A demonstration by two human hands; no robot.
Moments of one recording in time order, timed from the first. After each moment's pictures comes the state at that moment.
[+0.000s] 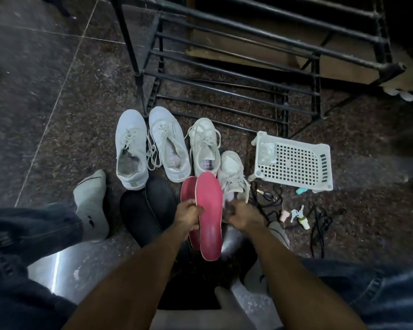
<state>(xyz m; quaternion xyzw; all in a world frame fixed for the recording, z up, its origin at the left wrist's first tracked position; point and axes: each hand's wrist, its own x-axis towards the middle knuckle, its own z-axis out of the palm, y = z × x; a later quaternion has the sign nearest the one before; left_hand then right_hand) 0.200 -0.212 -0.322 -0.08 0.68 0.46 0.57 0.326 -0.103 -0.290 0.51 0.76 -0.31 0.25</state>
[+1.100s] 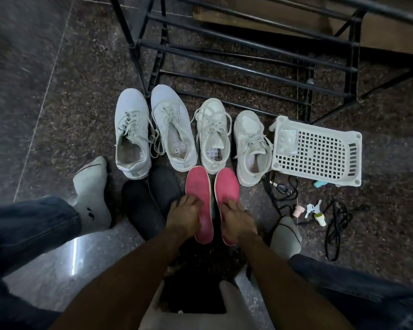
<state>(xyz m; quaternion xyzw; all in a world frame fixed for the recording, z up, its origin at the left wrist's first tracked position) 0.188 -0.233 -0.369 0.48 0.80 -0.02 0.35 0.326 -0.129 -0.358 0.33 0.87 -0.24 0.29</state>
